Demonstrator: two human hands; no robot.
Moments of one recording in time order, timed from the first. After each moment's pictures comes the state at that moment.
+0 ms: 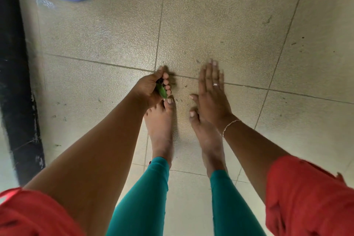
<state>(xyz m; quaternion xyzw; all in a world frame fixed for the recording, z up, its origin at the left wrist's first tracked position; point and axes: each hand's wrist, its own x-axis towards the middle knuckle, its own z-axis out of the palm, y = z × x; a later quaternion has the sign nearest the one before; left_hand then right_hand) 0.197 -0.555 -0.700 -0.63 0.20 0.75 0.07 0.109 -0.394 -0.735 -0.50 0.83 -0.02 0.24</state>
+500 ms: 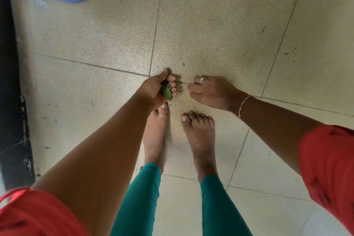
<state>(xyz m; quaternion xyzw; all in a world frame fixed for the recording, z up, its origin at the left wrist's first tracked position) 0.174 -0.543 -0.706 -0.61 0.18 0.77 0.08 0.134 -0.369 -0.732 -0.53 0.76 -0.05 0.37</state>
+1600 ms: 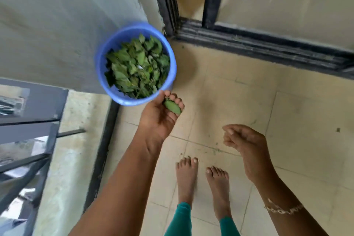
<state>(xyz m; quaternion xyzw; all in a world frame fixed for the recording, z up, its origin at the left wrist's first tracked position) 0.141 -0.695 -0.434 -0.51 0.05 0.83 -0.22 0.038 -0.505 -0.445 -0.04 0.72 -0.53 0.44</state>
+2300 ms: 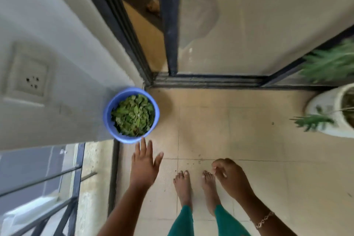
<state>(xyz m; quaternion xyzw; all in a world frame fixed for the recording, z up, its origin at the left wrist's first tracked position) 0.214 -0.675 -0.321 -0.41 0.83 0.31 0.20 0.068 -0.465 -0.291 -0.21 0.88 -0.19 0.38</state>
